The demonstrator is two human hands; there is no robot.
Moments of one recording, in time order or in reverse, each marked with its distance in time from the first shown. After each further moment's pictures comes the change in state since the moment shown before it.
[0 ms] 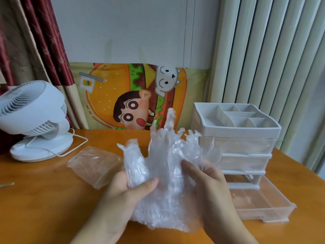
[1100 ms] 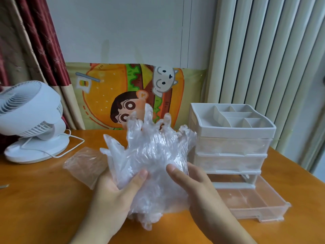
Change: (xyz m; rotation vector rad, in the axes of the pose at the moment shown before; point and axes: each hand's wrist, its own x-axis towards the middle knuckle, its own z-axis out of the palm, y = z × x) left_hand 0.007 0.002 -0.001 0.212 0.152 0.249; right_hand -0.006 -0.010 0.000 -0.149 -0.258 0.056
